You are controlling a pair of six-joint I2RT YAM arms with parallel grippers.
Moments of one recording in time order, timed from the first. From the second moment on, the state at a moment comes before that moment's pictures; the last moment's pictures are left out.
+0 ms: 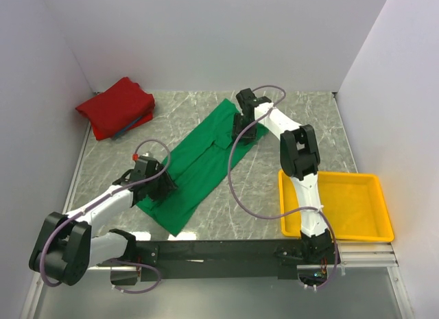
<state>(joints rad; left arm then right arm) -0.33 1.15 0.46 -0.25 0.05 -0.84 0.39 2.33 1.96 -0.87 -0.06 0.51</state>
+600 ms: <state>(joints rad) -0.64 1.22 0.48 -0.20 0.16 -0.98 0.31 2.51 2.27 -0.98 0.03 0.48</state>
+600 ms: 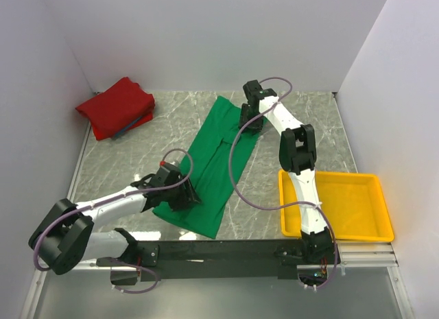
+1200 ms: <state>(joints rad) -0.84 1.31 0.75 -0.34 0.10 -1.10 0.30 2.42 2.12 -0.88 0.01 0.41</state>
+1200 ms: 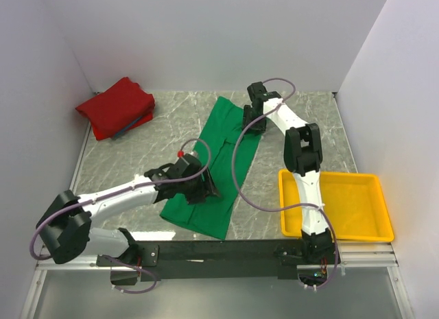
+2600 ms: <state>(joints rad) -0.68 0.96 0.46 -0.66 -0.30 -1.13 0.83 1.38 0.66 -0.48 -0.23 0.85</state>
